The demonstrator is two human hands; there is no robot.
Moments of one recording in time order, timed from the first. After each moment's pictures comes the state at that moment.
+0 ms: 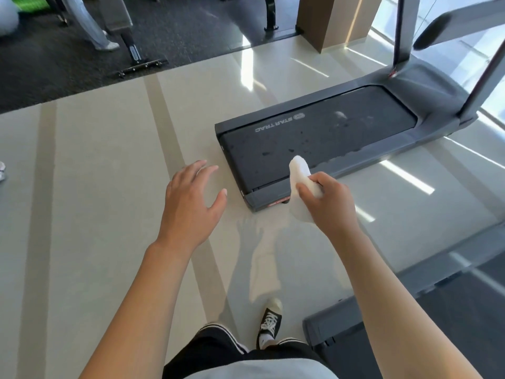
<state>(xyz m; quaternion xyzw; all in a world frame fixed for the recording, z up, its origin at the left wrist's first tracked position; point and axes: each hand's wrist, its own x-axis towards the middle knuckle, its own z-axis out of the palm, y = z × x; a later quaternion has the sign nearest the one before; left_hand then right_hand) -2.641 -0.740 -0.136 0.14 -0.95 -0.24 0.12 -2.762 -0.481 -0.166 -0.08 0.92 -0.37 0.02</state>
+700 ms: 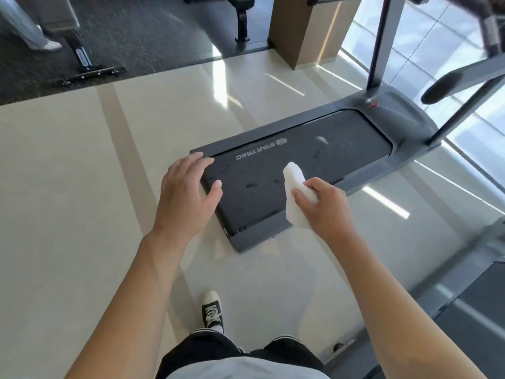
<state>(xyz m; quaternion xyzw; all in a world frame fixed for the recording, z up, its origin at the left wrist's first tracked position) -2.910 -0.917 -0.173 0.08 -0.94 -0.30 0.15 -2.982 -0.635 -0.169 -0.05 0.94 -0.34 0.02</state>
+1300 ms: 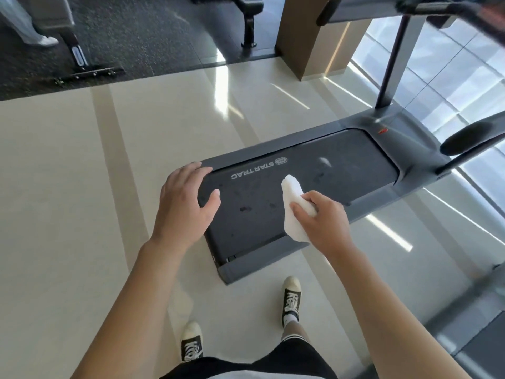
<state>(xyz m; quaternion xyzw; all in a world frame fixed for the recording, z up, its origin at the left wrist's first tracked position) -3.087 -0.923 -0.197 0.11 -0.94 -0.31 0.14 -3.168 -0.639 -0.190 -0.07 0.95 -0.31 0.04</state>
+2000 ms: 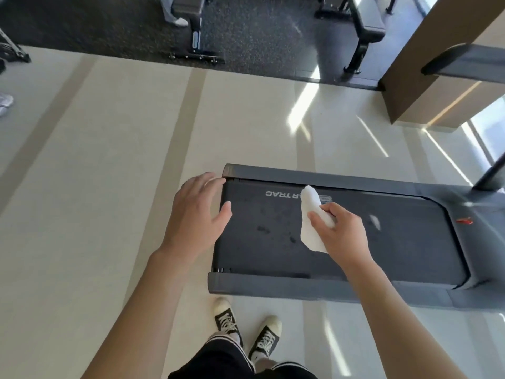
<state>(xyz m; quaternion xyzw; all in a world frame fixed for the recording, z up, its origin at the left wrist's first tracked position) -3.165 -0.845 -0.205 0.32 -0.90 -0.25 0.15 -3.375 -0.620 -0.208 -0.22 0.91 -0.32 0.17</state>
